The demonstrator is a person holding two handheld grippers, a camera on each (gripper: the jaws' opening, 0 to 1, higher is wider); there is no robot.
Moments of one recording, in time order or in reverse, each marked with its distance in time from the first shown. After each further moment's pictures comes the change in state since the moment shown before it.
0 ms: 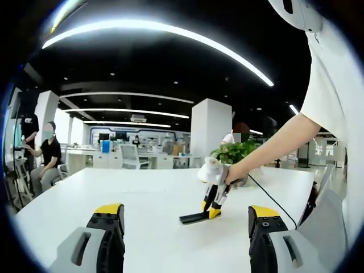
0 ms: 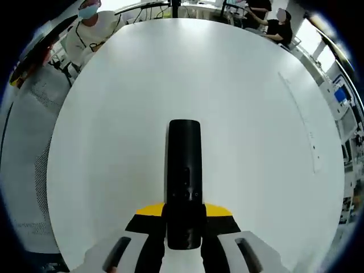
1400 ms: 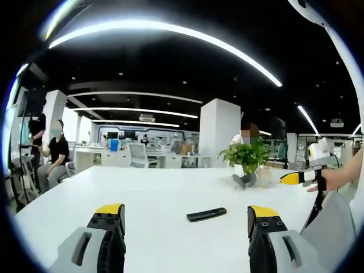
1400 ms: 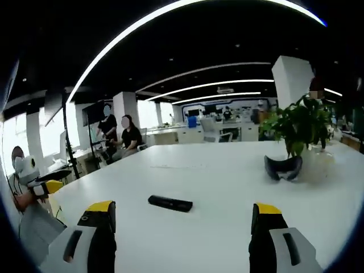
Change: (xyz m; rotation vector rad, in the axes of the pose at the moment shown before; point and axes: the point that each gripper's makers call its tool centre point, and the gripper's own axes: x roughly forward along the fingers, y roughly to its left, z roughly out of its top) left arm -0.004 0.014 0.000 -0.015 0.006 0.070; right arm -0.196 0.148 -0.087 0.939 -0.978 -0.783
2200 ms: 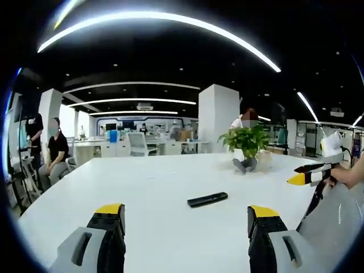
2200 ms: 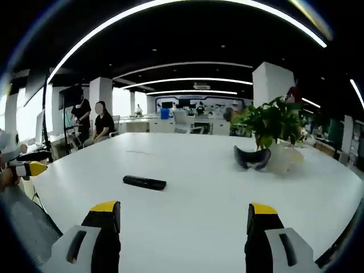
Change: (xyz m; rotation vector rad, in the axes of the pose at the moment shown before) left arm 0.002 -0.001 -0.023 0.025 0.115 -0.002; right arm -0.017 -0.011 -0.041 -0.063 0.067 -0.217
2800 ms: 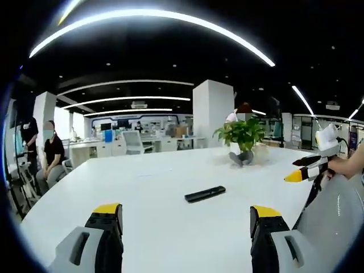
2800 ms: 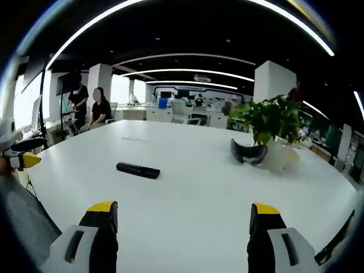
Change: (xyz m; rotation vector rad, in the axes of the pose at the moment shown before) left arm 0.007 -0.006 -0.011 0.054 0.035 -0.035; right arm 0.004 -0.006 -0.016 -0.050 0.086 -0.047
